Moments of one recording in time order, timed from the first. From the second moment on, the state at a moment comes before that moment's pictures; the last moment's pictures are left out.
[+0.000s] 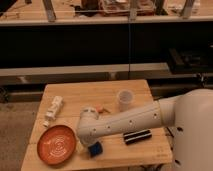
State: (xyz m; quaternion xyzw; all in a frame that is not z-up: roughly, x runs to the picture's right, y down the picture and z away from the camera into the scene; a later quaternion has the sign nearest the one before) arm -0.092 0.292 0.769 -0.13 -0.30 -0.82 0.46
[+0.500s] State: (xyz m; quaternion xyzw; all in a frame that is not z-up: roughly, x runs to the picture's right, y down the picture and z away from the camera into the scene) arm -0.092 0.298 0.776 -0.14 -0.33 -0.80 0.48
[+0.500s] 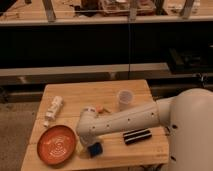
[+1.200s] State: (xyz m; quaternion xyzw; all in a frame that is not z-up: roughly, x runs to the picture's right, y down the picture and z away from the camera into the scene) arm -0.097 0.295 0.779 -0.15 -0.32 -0.79 0.51
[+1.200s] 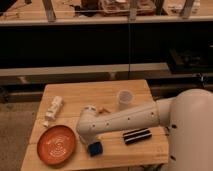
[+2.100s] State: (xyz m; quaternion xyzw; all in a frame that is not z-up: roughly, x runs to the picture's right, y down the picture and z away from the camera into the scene) arm -0.118 0.238 0.780 -0.13 -0.32 -0.78 0.53
